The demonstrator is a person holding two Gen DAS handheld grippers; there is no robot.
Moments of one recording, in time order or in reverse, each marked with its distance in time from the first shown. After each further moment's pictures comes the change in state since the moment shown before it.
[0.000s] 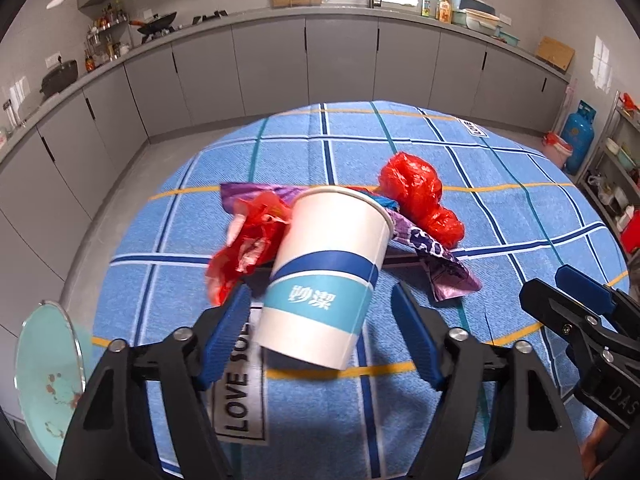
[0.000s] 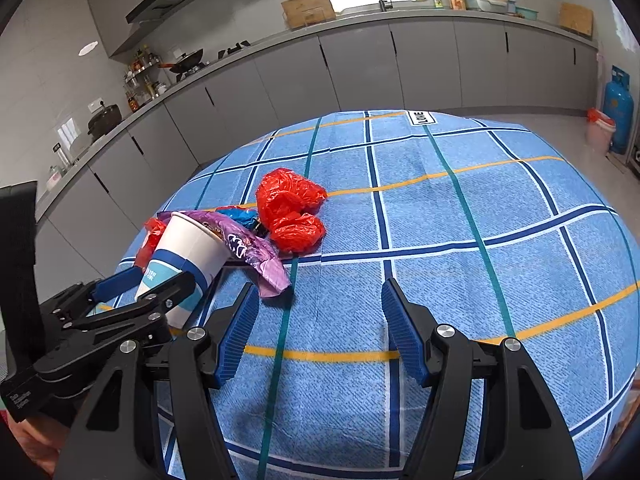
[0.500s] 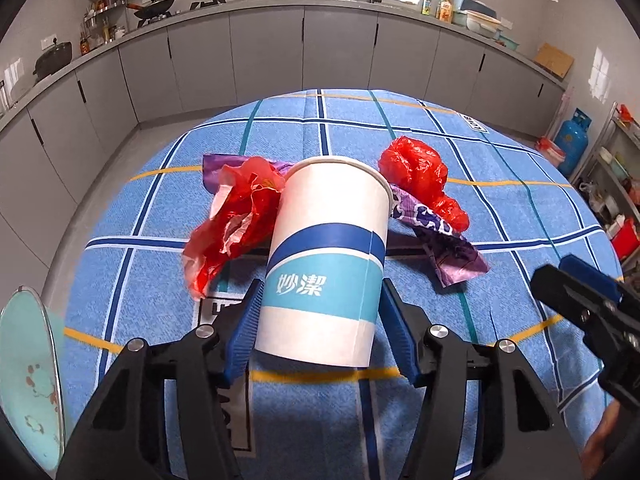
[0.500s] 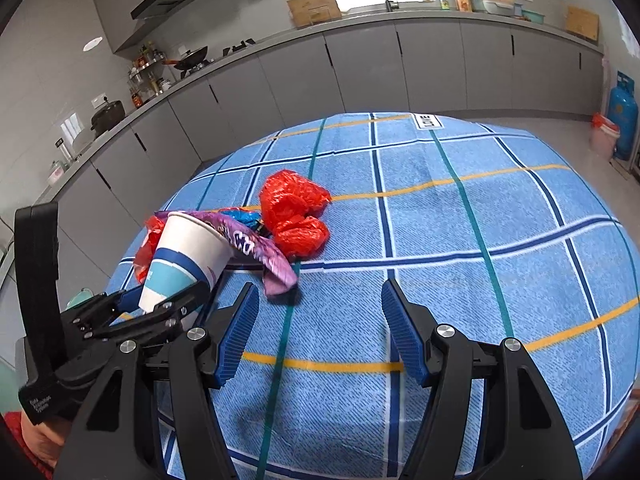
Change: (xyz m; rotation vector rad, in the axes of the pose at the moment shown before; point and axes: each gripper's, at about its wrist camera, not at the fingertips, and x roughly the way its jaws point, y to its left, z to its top) left arm 0.015 0.008 -0.009 -0.033 0.014 -0.052; right arm 0.005 0.005 0.007 -0.027 0.001 0.008
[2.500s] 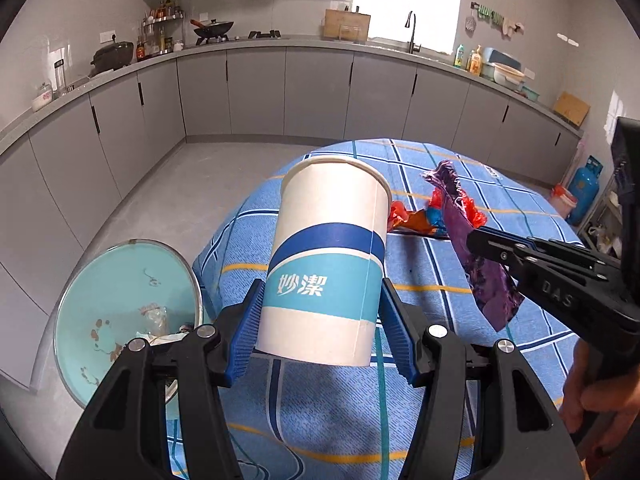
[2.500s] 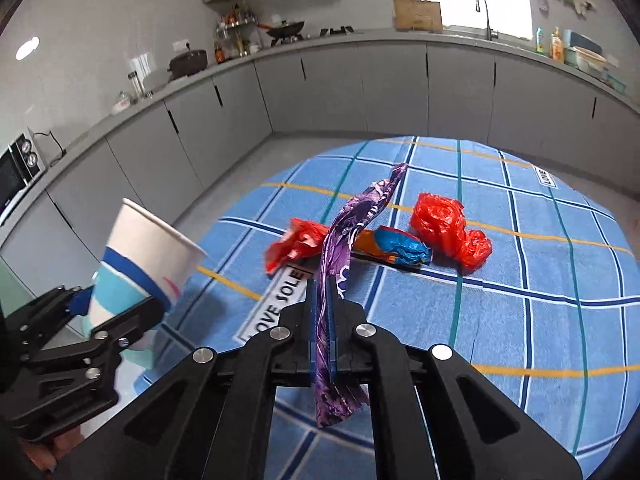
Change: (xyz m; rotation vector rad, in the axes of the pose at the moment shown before) left arm -0.136 0.095 -0.062 -0.105 -0.152 0.066; right arm -0.011 0.128 -0.006 -0.270 0.030 0.152
